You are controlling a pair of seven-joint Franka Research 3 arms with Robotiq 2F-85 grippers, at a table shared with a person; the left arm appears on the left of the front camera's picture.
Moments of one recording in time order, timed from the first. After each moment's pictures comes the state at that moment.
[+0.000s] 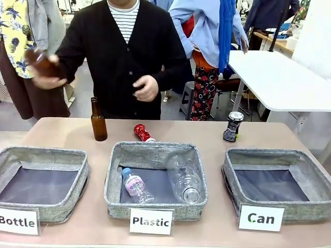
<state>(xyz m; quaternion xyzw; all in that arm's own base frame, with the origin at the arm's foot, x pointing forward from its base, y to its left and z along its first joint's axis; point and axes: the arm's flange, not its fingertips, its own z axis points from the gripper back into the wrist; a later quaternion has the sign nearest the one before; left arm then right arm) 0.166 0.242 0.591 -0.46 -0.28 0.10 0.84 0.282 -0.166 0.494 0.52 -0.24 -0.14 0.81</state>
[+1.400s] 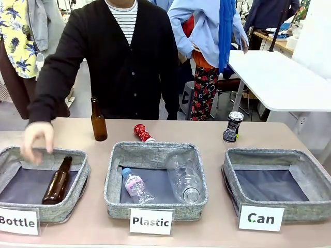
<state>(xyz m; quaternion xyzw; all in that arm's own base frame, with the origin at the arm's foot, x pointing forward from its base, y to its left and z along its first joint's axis) 0.221 0.192 0.596 -0.46 -0.28 0.07 0.84 0.282 -0.166 0.494 0.52 -0.24 -0.14 0.81</state>
